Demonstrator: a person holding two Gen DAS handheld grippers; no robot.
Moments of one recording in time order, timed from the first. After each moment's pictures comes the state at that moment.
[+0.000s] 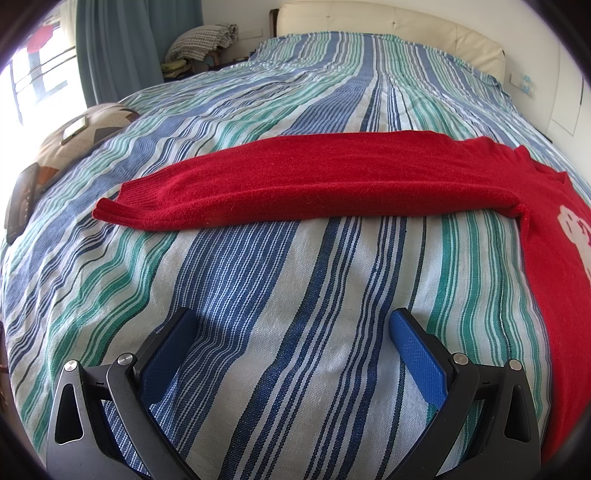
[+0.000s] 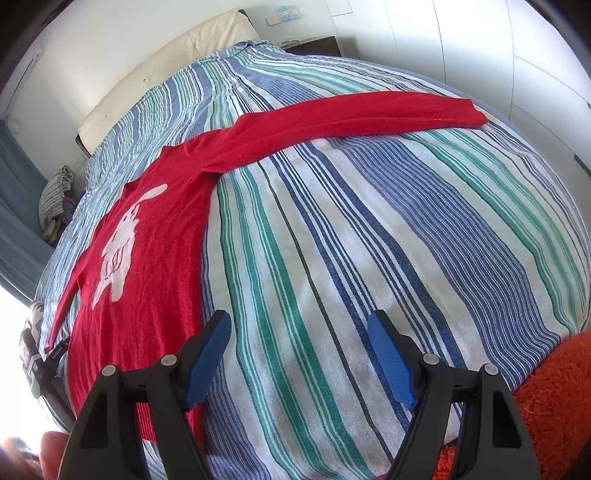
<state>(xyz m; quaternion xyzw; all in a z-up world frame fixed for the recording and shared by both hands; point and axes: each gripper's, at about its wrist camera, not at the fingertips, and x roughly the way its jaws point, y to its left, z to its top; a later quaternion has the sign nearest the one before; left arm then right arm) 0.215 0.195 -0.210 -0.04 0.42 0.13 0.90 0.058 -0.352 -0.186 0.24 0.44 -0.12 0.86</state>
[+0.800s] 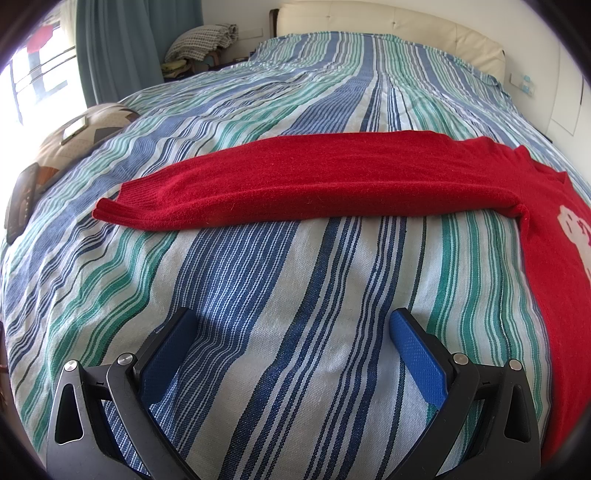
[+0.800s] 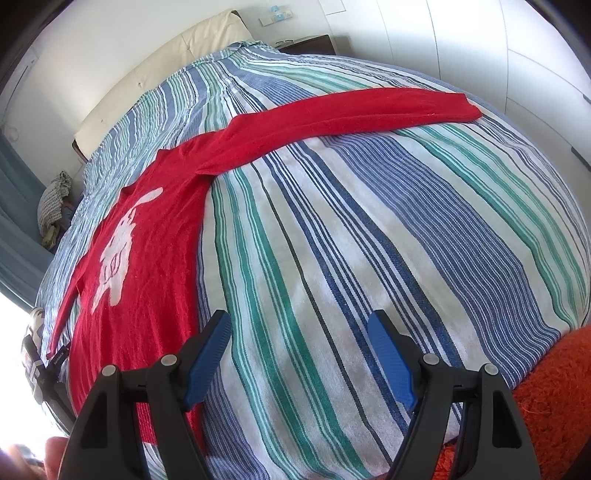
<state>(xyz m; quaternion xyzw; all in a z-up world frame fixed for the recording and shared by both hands) 0.215 0.196 -0.210 -0.04 0.42 0.13 0.90 0.056 -0.356 -0.187 0.25 0.44 -0.12 0.85</state>
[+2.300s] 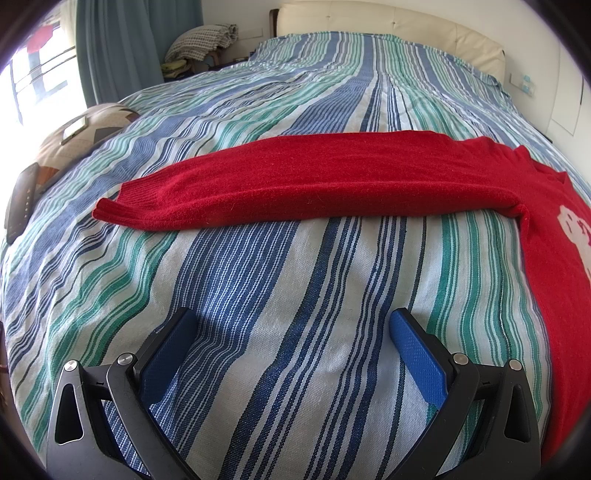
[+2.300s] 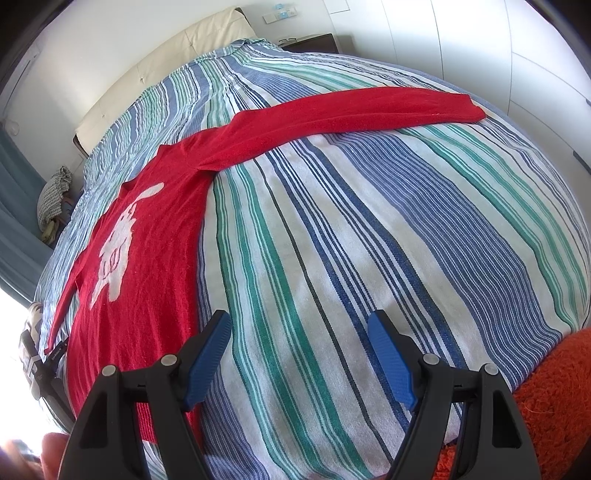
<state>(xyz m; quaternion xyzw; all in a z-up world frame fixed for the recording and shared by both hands) 0.215 0.195 -0.210 -0.04 0.42 0.13 0.90 0.059 -0.355 -0.189 0.25 0.45 -0.12 0.85</state>
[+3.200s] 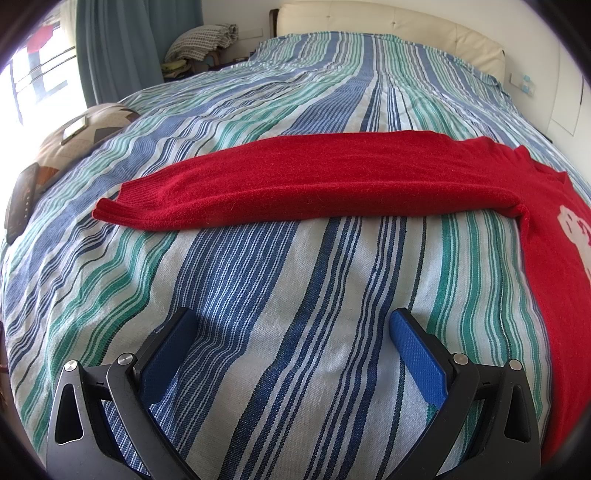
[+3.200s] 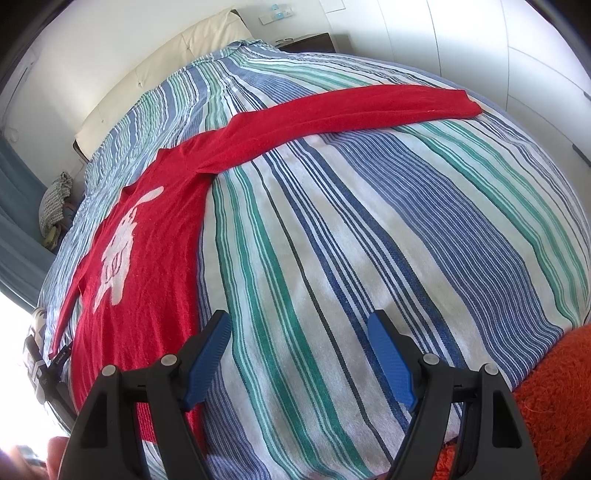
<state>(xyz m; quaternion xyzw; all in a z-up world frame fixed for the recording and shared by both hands) 0.215 0.196 -0.210 -0.04 0.42 0.13 0.90 0.056 -0.357 -0.189 0.26 0.44 -0.12 0.85</state>
